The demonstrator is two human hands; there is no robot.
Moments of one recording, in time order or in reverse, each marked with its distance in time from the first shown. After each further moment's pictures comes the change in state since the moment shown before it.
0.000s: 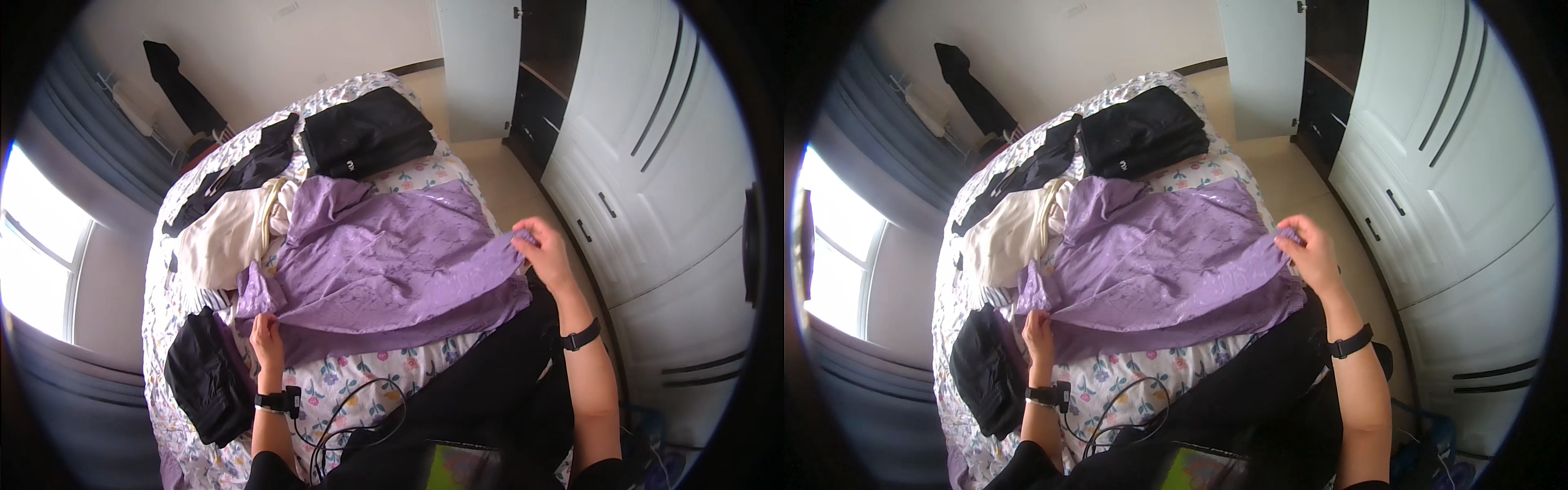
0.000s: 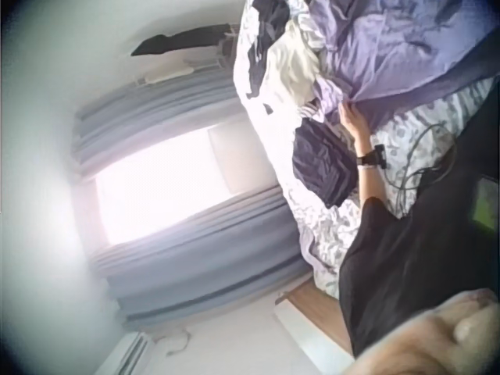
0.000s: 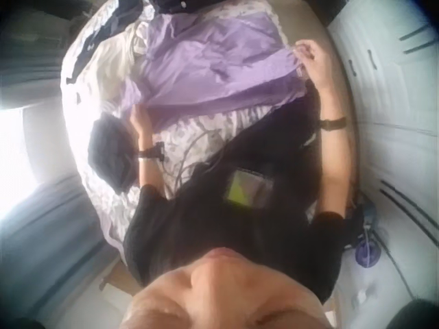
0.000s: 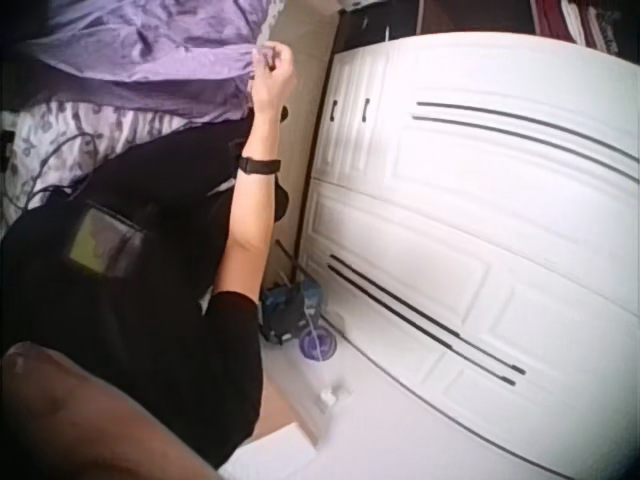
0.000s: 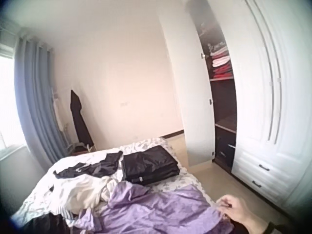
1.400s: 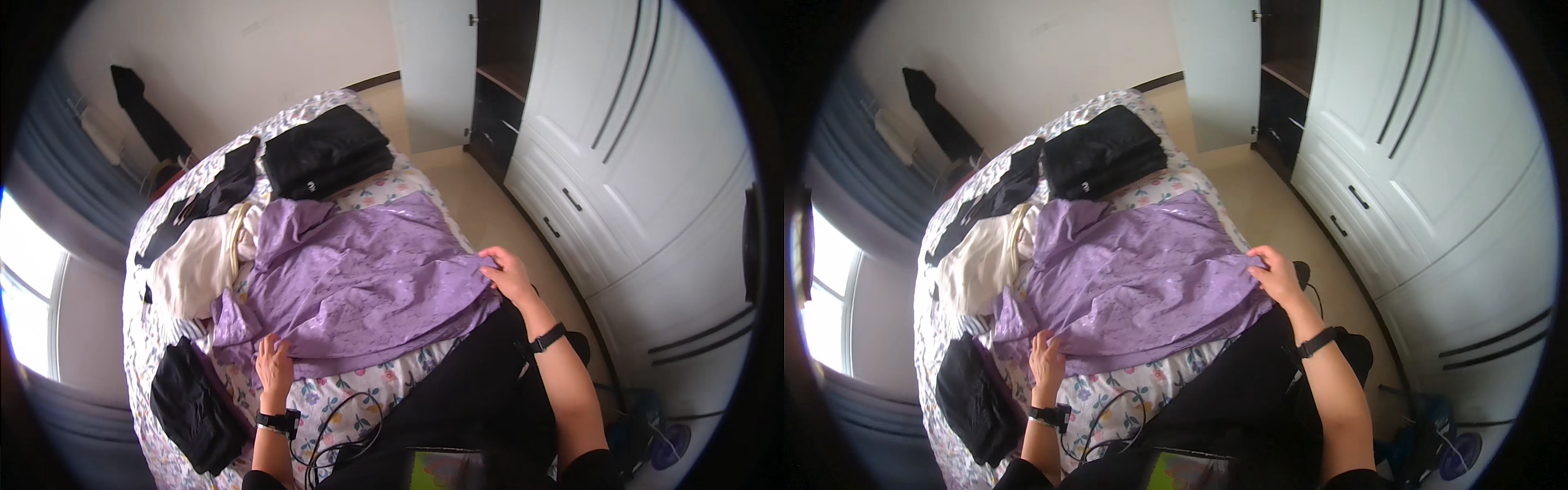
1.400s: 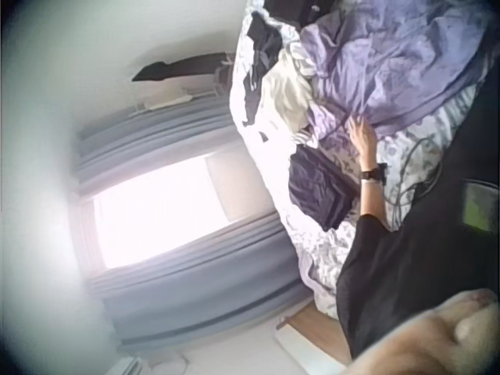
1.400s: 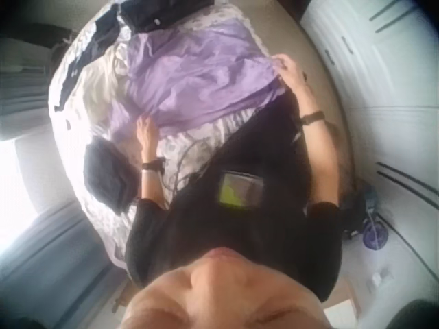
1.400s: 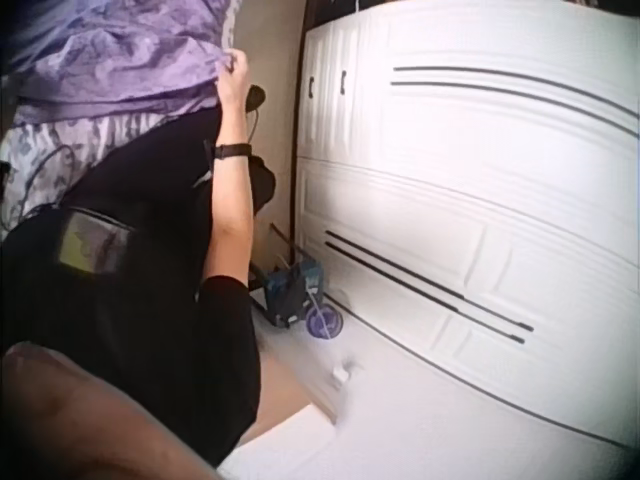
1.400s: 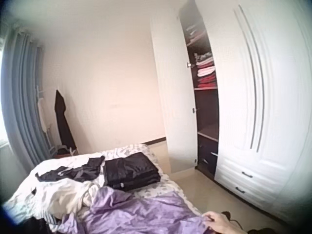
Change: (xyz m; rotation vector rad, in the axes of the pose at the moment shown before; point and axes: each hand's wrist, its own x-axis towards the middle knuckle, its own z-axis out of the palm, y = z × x) left_hand -0.019 0.031 0.030 0.302 -0.277 0.251; right_hand -0.023 0.079 -0.002 -0.052 0.013 0.233
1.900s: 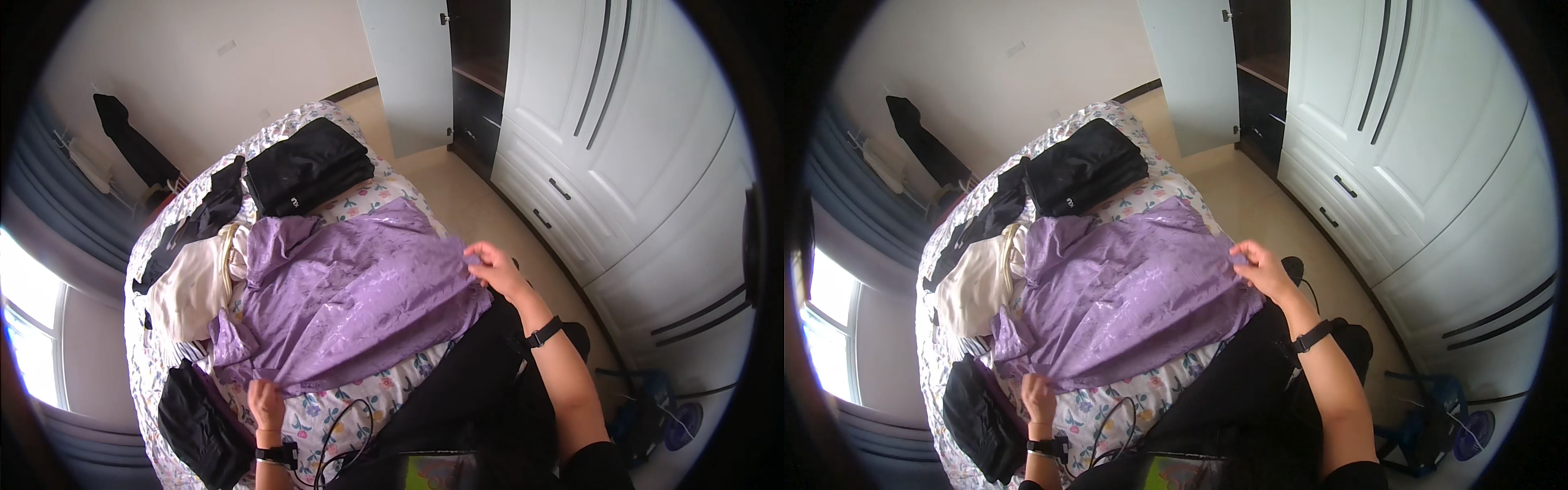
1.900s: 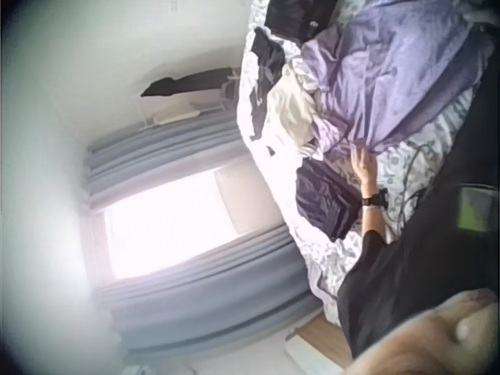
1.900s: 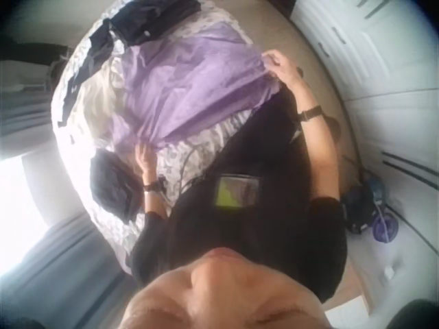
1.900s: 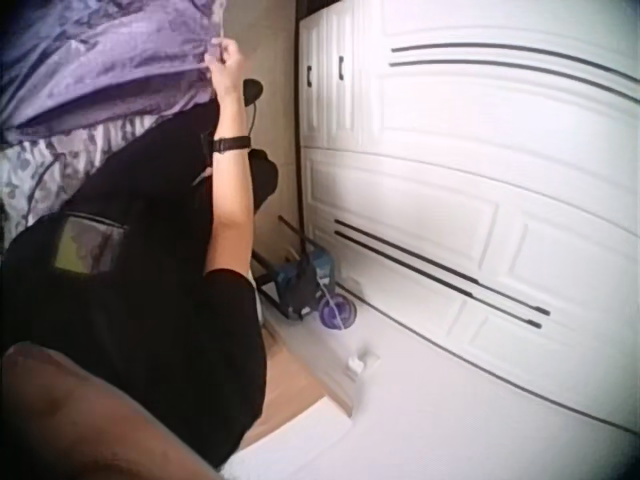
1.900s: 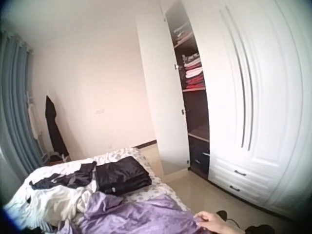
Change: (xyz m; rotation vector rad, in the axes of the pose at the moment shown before) left_hand -0.040 -0.023 -0.018 -0.170 0.193 0.084; right_hand -0.004 -0.021 -0.010 0.205 -0.136 0.017
